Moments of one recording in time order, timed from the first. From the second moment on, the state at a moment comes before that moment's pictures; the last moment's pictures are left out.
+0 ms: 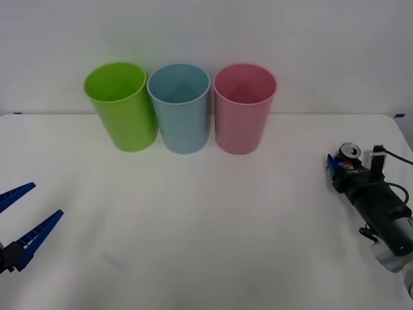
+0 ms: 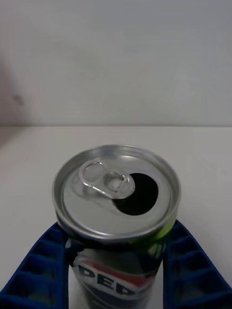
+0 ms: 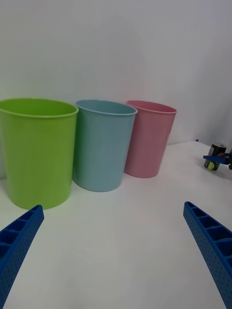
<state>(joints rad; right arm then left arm) -0.31 -0.31 -0.31 -0.86 0.96 -0.49 0.49 0.35 0.40 0.52 -1.66 -0.96 -1.22 0.00</state>
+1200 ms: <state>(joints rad) -0.11 -0.31 -0.25 -1.18 0.94 -0.54 0.43 0.35 0.40 0.52 -1.66 -0.96 -1.22 0.00</state>
